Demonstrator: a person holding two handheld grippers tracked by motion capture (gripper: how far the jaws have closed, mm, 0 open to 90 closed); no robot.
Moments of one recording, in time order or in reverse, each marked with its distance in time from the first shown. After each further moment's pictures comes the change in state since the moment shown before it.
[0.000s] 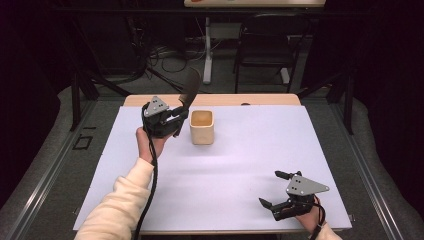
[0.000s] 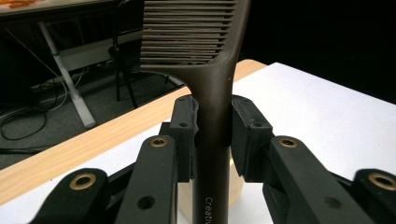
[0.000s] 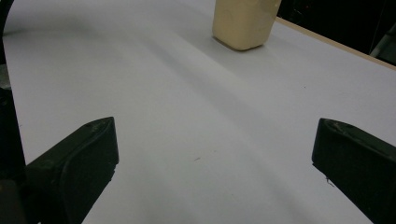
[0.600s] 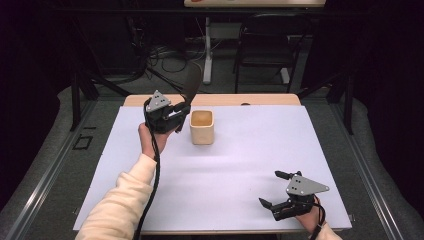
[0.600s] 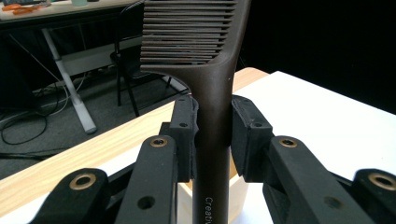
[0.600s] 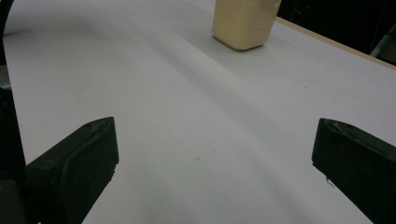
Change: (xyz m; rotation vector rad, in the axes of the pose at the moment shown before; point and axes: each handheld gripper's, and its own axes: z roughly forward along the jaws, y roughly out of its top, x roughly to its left) left arm 0.001 0.010 0.007 -0.019 0.005 -0.007; right arm 0.000 0.000 0.000 0.000 0.001 0.000
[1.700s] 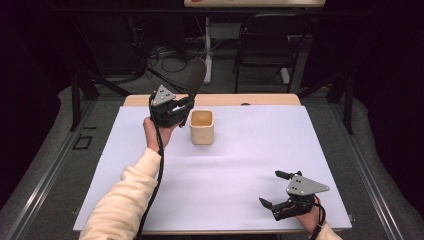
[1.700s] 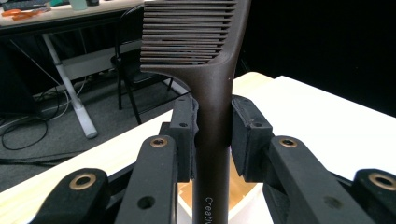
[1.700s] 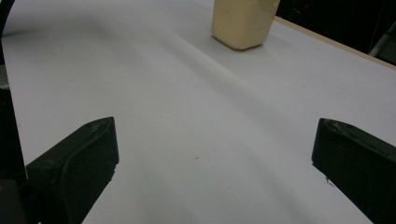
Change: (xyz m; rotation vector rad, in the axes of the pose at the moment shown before) left arm 0.004 0.008 0.018 -0.009 0.000 0.009; right arm -0.001 0.000 0.000 0.001 -0.003 0.001
